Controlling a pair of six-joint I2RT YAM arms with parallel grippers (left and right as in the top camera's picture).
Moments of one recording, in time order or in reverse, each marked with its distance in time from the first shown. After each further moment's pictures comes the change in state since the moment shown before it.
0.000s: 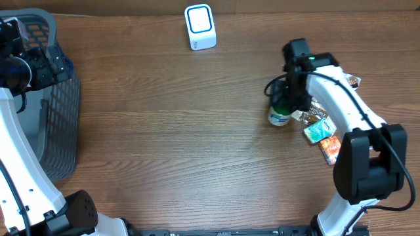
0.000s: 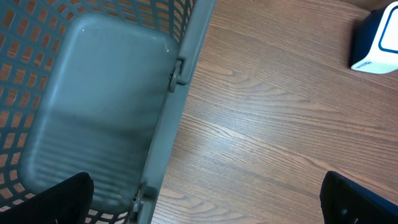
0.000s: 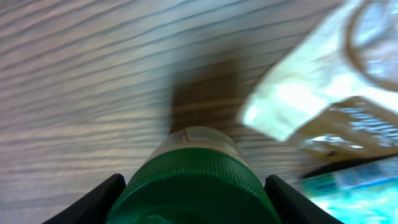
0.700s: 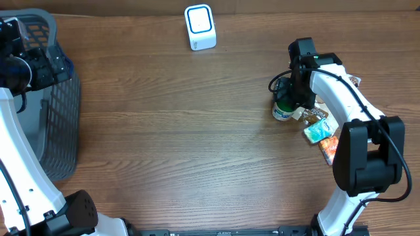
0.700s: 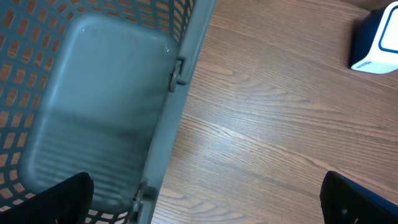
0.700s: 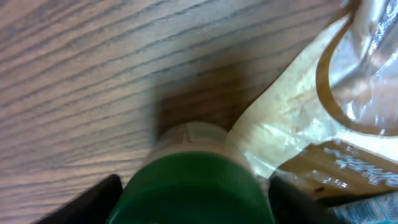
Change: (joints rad) left arm 0.000 0.000 0.000 0.000 0.000 0.000; right arm -0.046 0.056 0.000 0.081 0.030 0.012
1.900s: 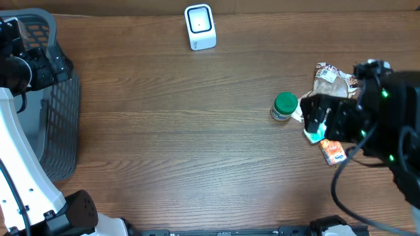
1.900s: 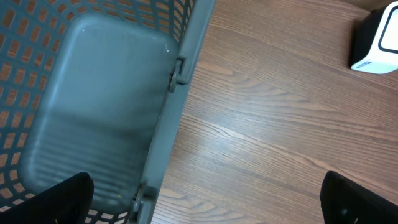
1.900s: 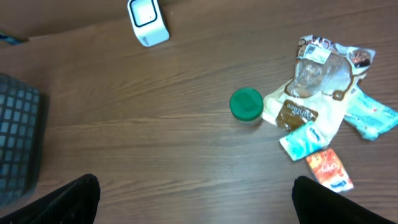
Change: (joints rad) left arm 0.000 0.000 0.000 0.000 0.000 0.000; right arm 0.103 -0.811 0.308 -0.502 -0.075 -0.001
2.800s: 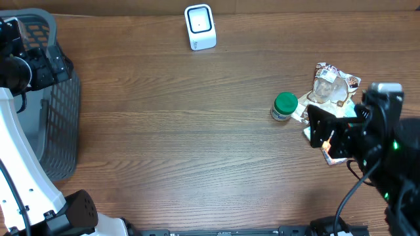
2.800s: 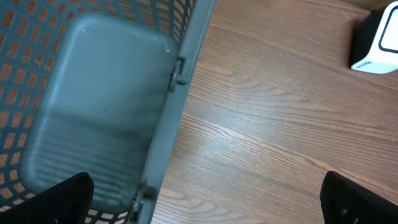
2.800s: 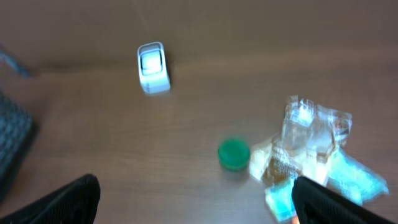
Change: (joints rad) left arm 0.000 0.000 0.000 0.000 0.000 0.000; right arm -0.019 -0.322 -0.412 0.410 0.059 -0.132
